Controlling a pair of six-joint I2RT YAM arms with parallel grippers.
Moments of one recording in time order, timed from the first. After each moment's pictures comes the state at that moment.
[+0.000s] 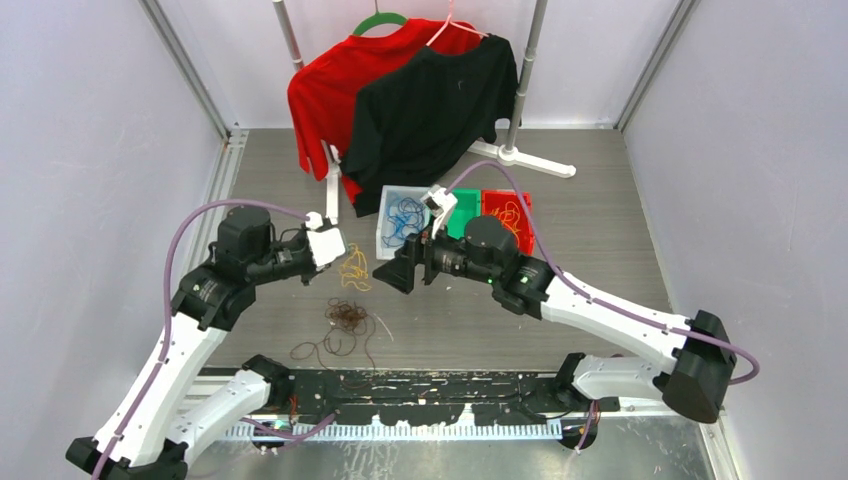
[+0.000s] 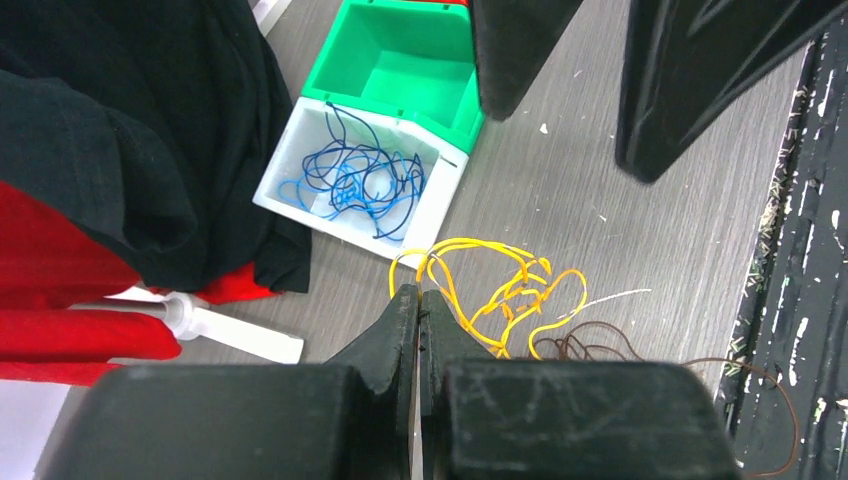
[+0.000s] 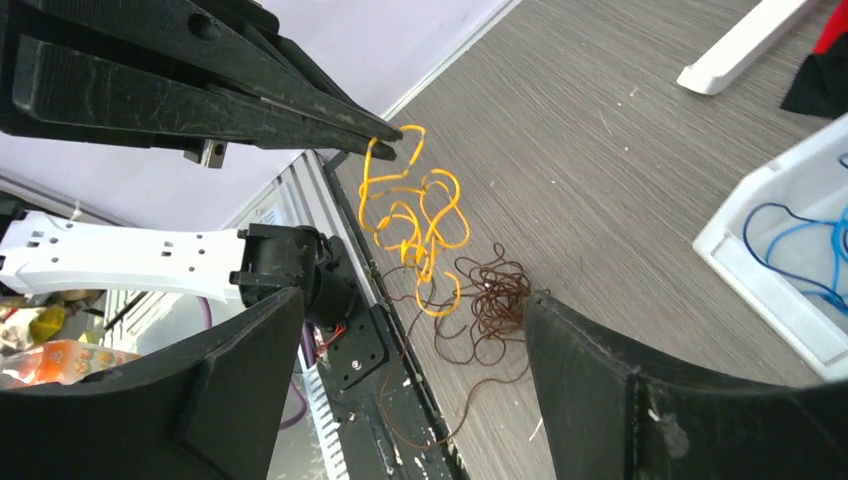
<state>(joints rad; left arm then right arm) -0.43 0.78 1.01 -0.68 0.56 0.69 0.95 1.15 0.88 0.12 -0.23 0.52</state>
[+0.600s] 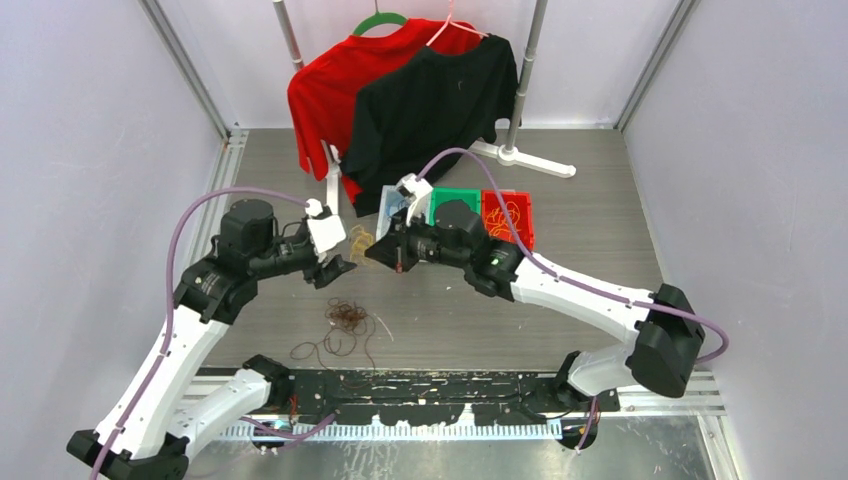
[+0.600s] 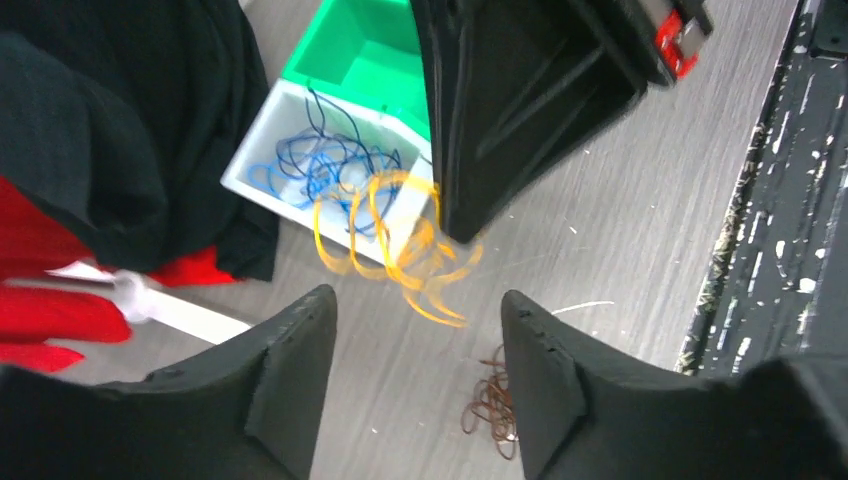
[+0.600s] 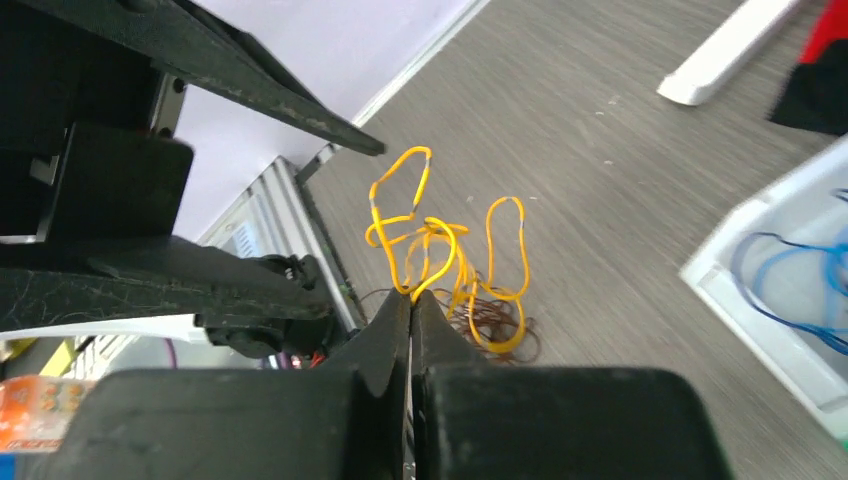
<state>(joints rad) -0.43 0.82 1.05 -0.69 0.57 0.57 0.96 1.38 1.05 0.14 -0.22 0.51</state>
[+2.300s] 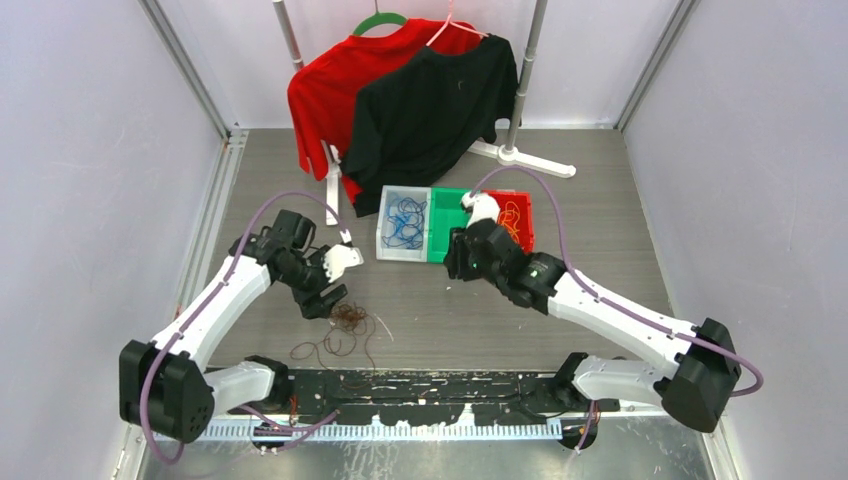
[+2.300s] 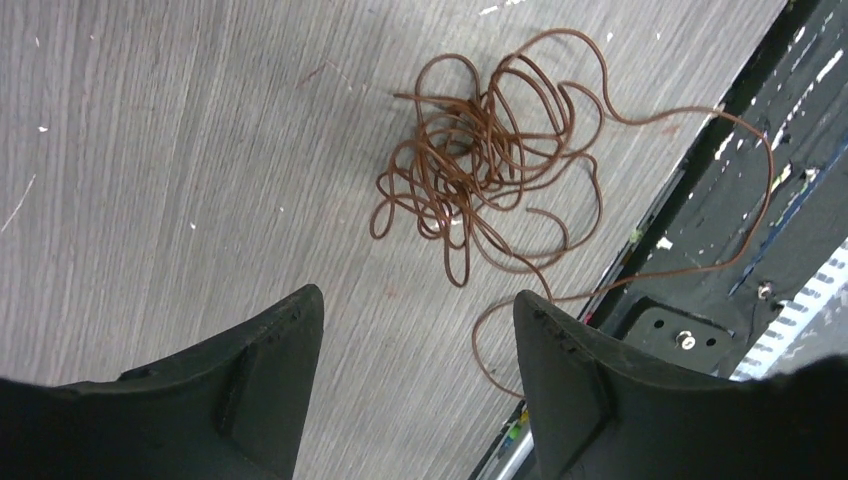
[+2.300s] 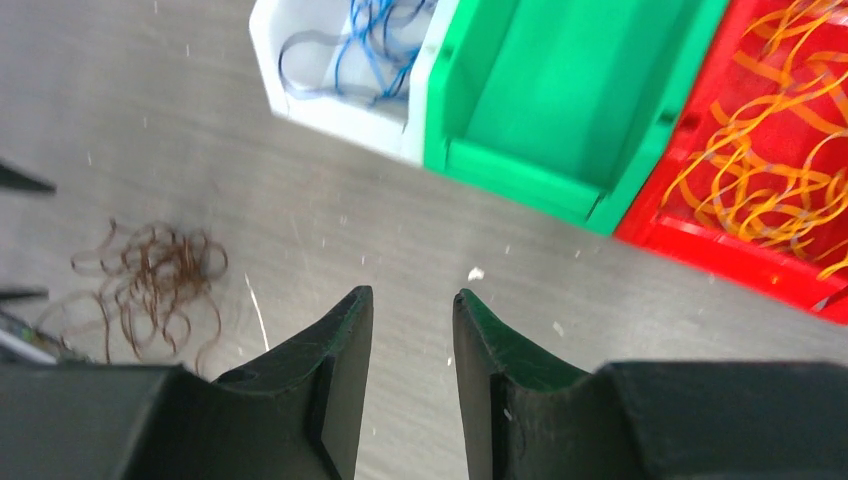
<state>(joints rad) -0.30 1.14 0.86 -1.01 0.38 0.81 0.81 1.16 0.91 -0.36 0.27 0.52</state>
